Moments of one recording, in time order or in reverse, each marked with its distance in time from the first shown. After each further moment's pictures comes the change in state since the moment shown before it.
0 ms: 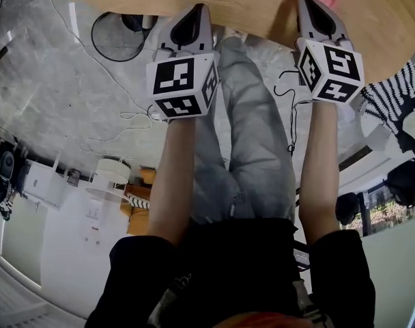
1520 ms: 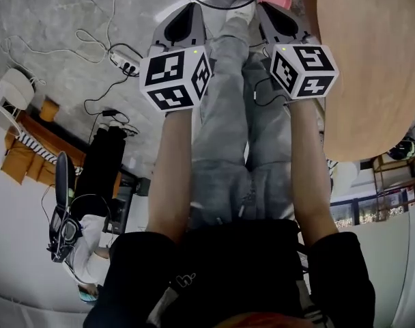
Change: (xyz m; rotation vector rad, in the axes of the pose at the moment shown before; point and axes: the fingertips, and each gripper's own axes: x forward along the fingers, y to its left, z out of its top) left arm -0.205 0.341 -0.169 -0.705 -0.163 0.529; right arm 0.121 0.491 -0.053 -0.427 0.328 0.770
